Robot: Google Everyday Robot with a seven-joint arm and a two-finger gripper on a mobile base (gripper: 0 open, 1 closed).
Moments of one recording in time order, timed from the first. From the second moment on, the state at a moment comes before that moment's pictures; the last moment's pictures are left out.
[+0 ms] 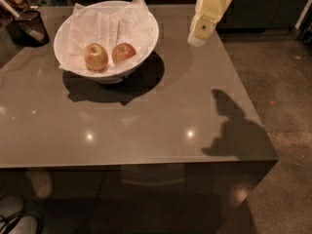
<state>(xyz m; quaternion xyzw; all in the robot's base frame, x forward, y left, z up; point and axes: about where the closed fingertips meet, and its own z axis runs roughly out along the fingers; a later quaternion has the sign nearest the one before) 0.554 -0.099 1.058 -0.61 0.75 -0.01 0.23</state>
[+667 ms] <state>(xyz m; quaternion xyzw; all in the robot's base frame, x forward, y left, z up) 0.568 -0.071 1.063 -0.64 0.72 -0.01 0.28</state>
